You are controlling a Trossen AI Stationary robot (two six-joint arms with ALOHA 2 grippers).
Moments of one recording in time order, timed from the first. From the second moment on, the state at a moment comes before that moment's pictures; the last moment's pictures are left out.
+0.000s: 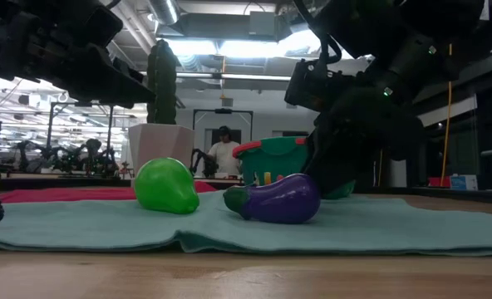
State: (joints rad) left arm -0.24 1.11 0.23 0.57 -0.15 0.03; right arm 0.30 1.86 0.89 0.09 0.22 0.28
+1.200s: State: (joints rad) left arm -0.20 1.11 0.23 0.58 -0.15 0.00; right arm 0.21 1.53 0.89 0.05 0.22 0.15
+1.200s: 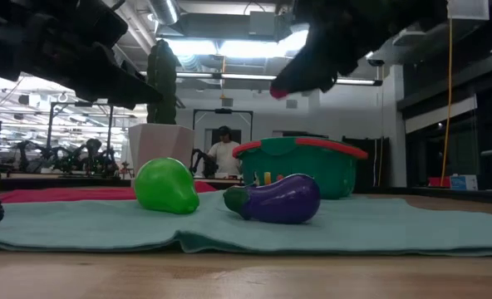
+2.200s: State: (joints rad) left arm -0.12 1.11 0.23 0.61 -0.16 -0.02; right arm 0.11 1.22 0.29 0.79 0.11 0.15
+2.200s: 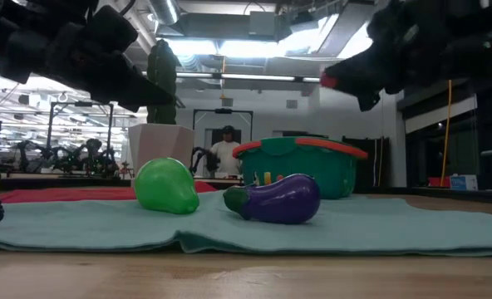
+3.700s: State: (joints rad) left arm -0.01 1.11 0.23 0.62 -0.16 -0.02; right arm -0.14 1.21 0.47 0.45 0.27 0.07
